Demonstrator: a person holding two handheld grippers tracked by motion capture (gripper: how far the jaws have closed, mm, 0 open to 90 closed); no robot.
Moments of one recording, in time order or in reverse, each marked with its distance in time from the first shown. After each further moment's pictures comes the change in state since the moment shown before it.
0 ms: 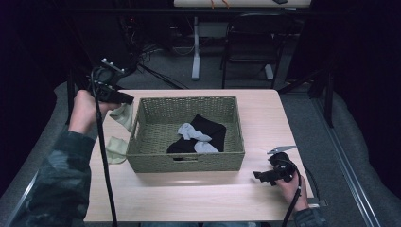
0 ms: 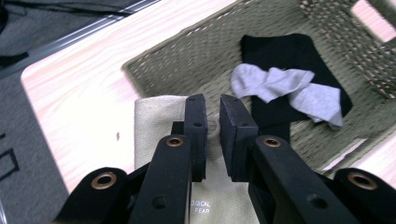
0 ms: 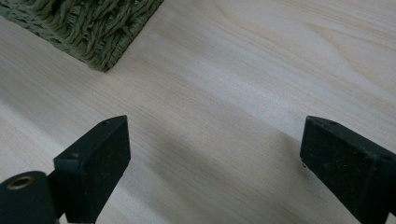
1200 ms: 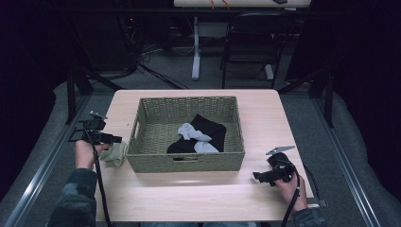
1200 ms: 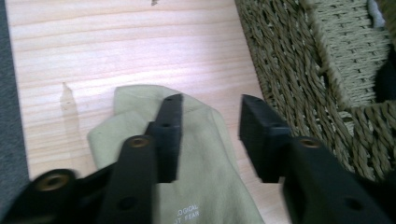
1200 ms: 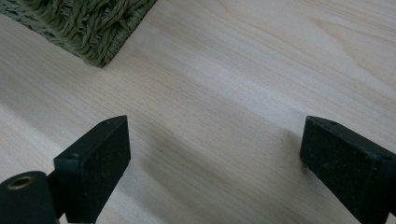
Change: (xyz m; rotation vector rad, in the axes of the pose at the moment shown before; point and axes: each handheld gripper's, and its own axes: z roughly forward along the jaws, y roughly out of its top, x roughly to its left) left arm 0.073 -0.147 0.124 0.065 0.005 -0.357; right arm 0.003 -0.001 0.004 -0.006 0.003 0.010
